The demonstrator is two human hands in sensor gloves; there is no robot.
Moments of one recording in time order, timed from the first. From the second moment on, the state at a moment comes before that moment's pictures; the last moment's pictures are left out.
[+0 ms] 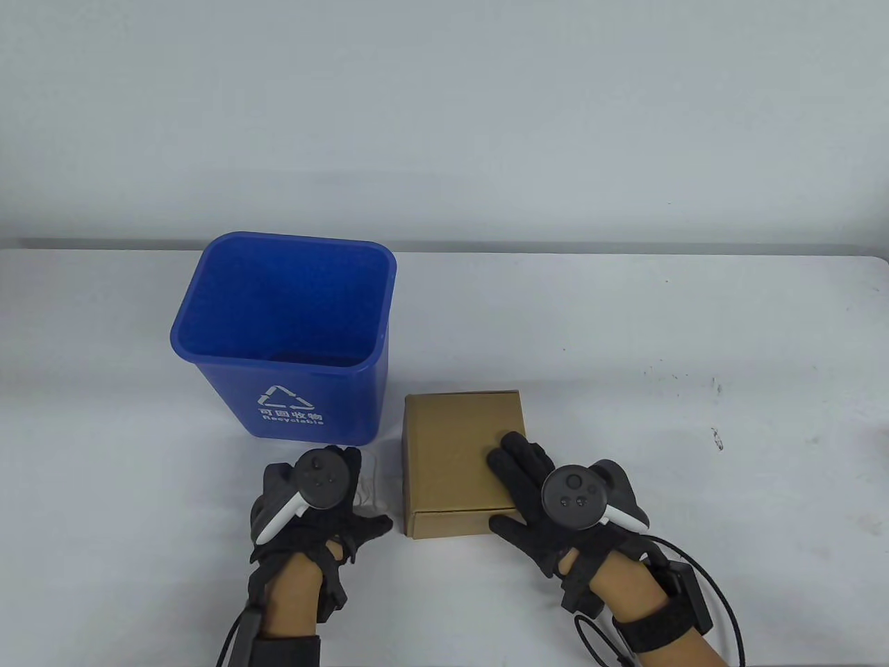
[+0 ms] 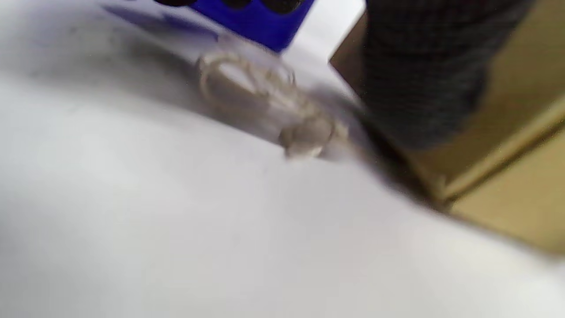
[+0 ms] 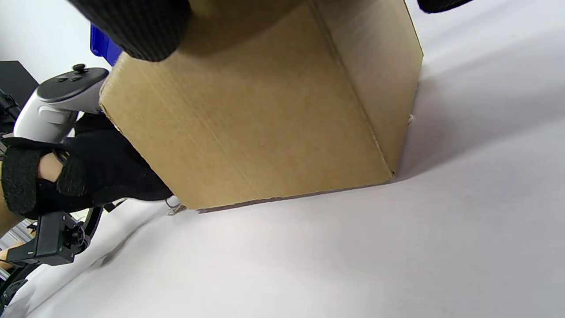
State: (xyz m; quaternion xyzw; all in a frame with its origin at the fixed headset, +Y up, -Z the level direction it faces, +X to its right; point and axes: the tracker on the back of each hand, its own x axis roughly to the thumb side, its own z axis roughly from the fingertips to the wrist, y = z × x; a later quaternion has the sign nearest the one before) left_hand -0.180 -0.767 -0.283 -0.22 -0.06 0.18 0.96; right_hand 0.137 -0.736 -0.278 0.32 0.13 0.90 0.26
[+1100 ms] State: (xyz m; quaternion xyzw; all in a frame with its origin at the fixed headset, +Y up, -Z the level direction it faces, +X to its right) left_hand -0.172 -0.753 -0.292 -0.15 0.01 0.12 0.98; right_hand 0.136 -0.736 -0.279 0.31 0.14 0.90 0.26
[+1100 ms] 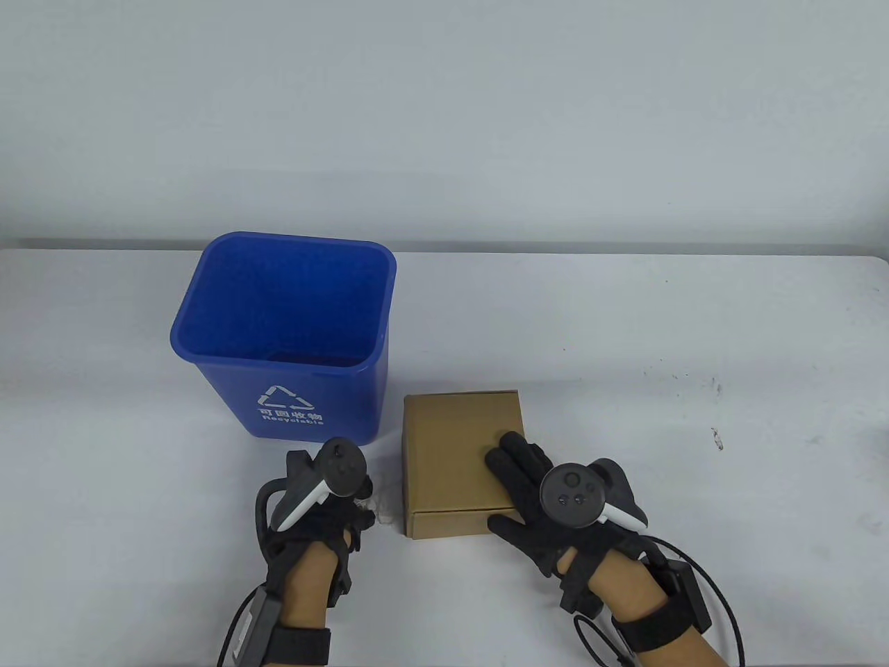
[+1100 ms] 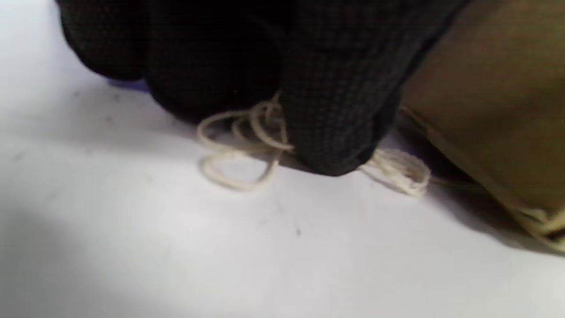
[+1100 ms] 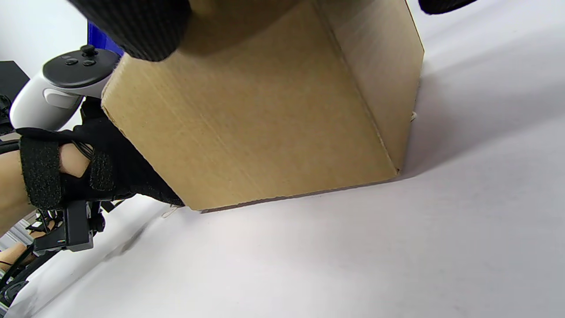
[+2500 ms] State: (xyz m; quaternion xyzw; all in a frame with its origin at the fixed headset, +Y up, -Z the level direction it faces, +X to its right) left_hand -0.224 -0.648 -0.209 0.32 -0.04 0.26 0.91; right_hand 0.144 -0.731 -0.281 0.30 0.13 0.91 0.25
